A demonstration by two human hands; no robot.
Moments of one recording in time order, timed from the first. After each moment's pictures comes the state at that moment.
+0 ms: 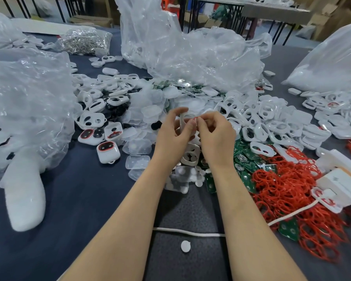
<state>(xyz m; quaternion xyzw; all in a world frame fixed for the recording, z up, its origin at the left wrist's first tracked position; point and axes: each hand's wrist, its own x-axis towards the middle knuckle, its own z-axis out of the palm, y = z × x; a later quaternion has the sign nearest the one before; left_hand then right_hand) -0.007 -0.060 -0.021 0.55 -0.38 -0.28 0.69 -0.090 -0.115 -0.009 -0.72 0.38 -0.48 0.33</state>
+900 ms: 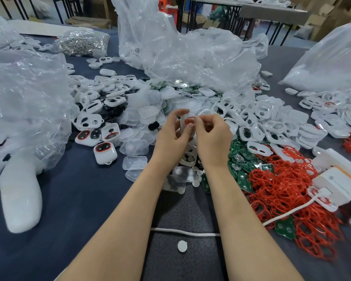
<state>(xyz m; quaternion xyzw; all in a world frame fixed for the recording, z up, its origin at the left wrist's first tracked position) -0.010 -0.058 -0.020 0.57 -0.42 -0.27 0.65 -0.087 -0.110 -0.008 -0.68 0.41 -0.50 0.34</state>
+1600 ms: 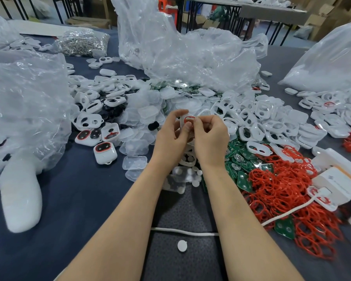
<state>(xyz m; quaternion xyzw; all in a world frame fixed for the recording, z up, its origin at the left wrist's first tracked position) -0.010 -0.058 -0.021 0.58 -0.42 -0.26 0.65 -0.082 -0.109 -0.011 -0.64 0.42 -0.51 0.39</state>
